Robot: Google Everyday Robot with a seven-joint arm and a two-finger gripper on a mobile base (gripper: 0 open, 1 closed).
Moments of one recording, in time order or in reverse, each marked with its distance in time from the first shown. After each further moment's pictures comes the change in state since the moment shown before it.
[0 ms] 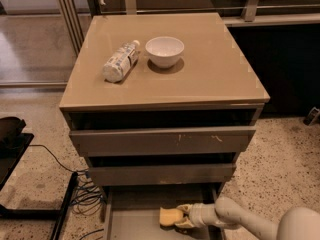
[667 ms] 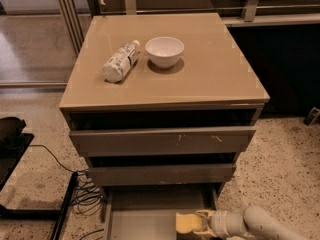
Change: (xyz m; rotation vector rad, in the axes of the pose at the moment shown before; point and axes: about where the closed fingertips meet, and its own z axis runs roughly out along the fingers) arm -0.022 0.041 -0.125 0.047 -0.021 -0.064
